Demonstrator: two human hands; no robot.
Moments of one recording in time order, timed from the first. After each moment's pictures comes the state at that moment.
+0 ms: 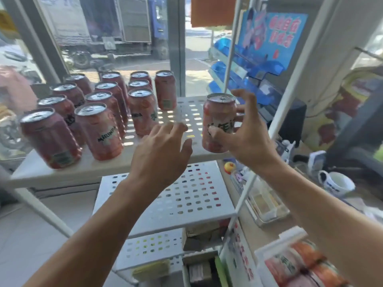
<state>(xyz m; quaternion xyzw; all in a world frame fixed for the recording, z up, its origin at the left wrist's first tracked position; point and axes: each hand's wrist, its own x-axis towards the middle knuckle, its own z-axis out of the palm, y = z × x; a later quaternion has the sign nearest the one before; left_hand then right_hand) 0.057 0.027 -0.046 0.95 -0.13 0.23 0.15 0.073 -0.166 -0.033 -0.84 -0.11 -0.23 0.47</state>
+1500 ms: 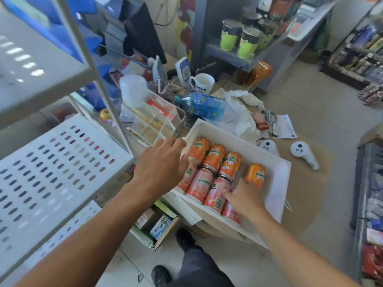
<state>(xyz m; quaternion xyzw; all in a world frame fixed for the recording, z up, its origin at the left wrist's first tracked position) -0.021 -0.196 -0.195 0.87 -0.48 -0.03 0.13 -0.205 -0.342 -0.290 -0.81 0.51 0.13 0.25</state>
